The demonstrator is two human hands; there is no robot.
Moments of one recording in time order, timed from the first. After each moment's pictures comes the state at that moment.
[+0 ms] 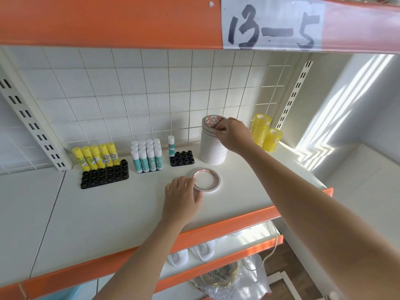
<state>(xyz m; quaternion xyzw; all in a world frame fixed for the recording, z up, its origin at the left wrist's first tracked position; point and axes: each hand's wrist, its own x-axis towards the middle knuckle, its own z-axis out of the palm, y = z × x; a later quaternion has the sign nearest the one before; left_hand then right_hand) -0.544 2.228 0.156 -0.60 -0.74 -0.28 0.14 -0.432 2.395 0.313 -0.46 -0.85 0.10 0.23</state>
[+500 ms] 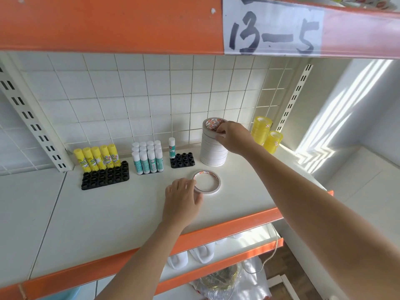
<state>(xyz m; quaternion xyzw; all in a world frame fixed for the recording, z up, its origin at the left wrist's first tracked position) -0.544 2.227 0.157 -0.60 -0.74 -0.28 0.14 -0.431 2.396 0.320 -0.46 -0.88 0.06 0.15</state>
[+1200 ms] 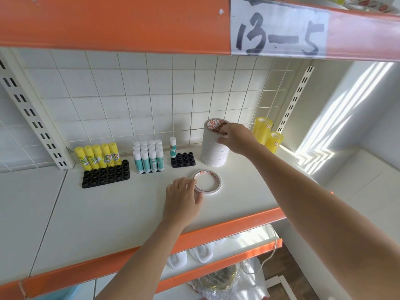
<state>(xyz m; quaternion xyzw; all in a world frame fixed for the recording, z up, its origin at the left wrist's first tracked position) -0.546 2.229 0.155 -0.60 -0.74 -0.27 0.13 -0.426 2.399 0.323 -0.44 -0.89 0.07 0.11</state>
